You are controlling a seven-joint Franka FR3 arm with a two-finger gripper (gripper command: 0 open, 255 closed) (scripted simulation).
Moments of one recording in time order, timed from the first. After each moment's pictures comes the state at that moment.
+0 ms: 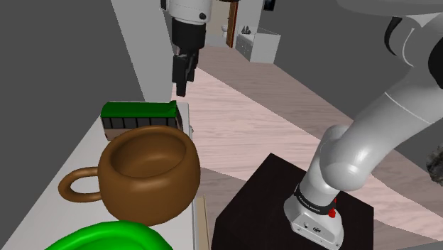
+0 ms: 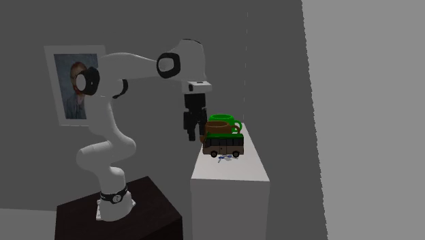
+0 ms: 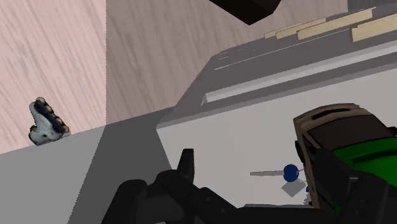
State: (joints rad) arm 0.16 -0.31 0.33 -1.91 0.05 1.69 -0.09
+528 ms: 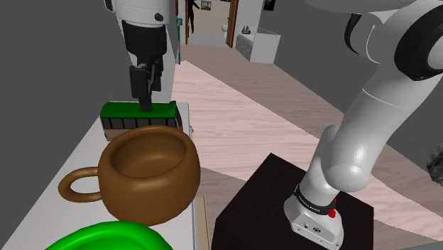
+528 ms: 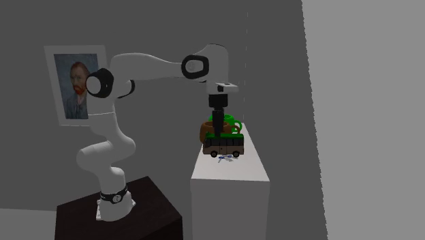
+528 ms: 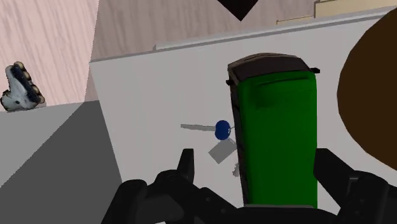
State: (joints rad) arm 0.23 -0.08 0.46 -1.68 -0.03 1.66 -0.04
